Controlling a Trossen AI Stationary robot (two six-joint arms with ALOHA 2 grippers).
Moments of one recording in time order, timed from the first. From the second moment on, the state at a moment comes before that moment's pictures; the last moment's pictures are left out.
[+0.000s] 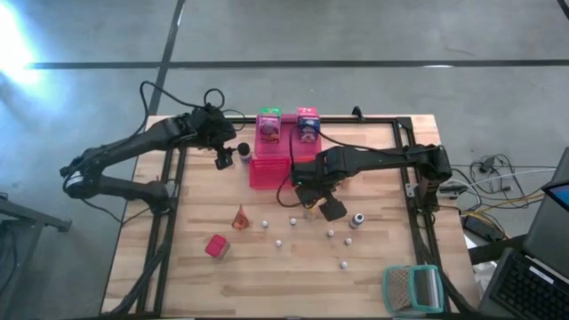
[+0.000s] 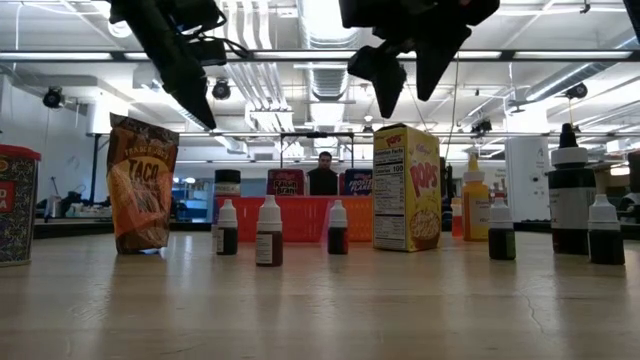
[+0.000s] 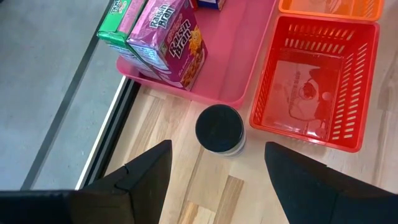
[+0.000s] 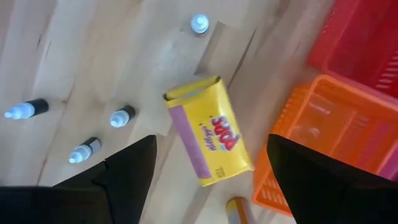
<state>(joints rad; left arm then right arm) 0.53 1.11 1.01 -0.75 -0.09 0.28 0.02 1.87 1.74 -1.29 -0.08 -0.36</state>
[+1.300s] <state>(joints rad) 0.53 1.11 1.01 -0.75 -0.09 0.28 0.04 2.01 1.61 -1.20 -0.05 -0.45</state>
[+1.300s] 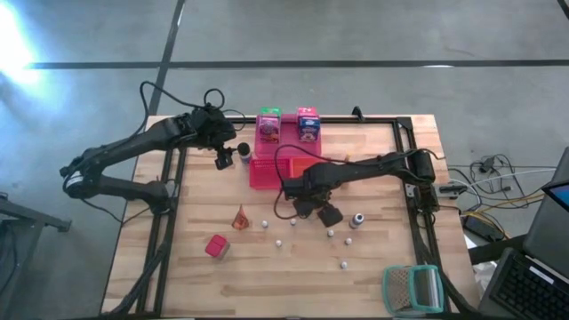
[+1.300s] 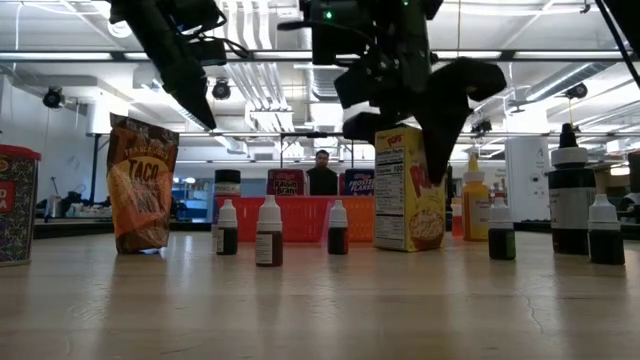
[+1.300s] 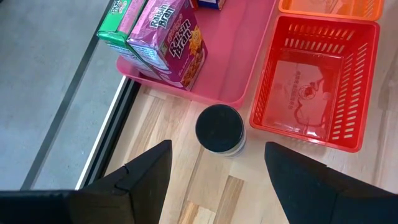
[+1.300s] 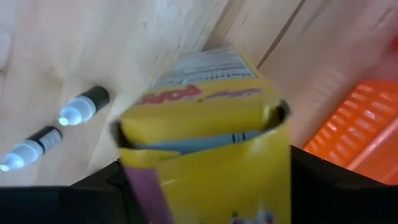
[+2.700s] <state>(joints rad) 0.53 1.11 1.01 -0.75 -0.09 0.28 -0.06 1.90 1.87 -1.23 0.17 -0.47</state>
